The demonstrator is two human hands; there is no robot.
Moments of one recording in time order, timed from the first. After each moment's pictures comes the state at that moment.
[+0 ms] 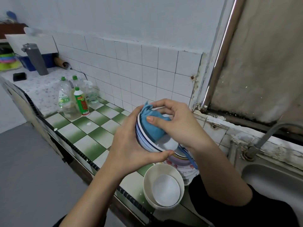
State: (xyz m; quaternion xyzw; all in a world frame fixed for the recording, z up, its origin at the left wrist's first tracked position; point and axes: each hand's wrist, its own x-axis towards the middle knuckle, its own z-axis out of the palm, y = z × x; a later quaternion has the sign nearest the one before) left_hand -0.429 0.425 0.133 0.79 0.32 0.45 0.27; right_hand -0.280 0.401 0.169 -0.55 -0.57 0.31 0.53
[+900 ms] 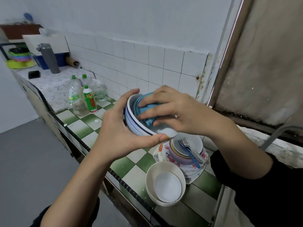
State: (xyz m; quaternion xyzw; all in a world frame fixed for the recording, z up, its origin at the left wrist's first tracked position) left_hand -0.449 0.415 0.168 0.75 0.28 0.52 0.31; right_hand -0.256 0.409 0.206 -0.31 -0.91 -0.08 0.25
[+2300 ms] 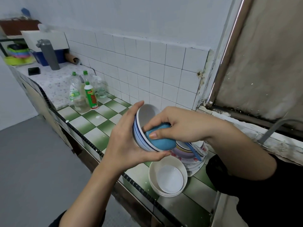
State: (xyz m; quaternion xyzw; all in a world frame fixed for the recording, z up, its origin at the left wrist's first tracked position) left_hand -0.461 0.400 0.134 0.81 0.31 0.47 0.17; right_hand -0.292 0.377 0.205 -0.48 -0.81 0.31 0.16
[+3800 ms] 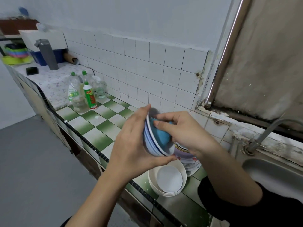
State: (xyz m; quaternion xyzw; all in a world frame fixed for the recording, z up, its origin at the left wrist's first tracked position) left_hand -0.455 0.384 0.132 0.83 0.32 0.45 0.11; right_hand -0.303 0.367 0.164 -0.57 -0.51 0.43 0.48
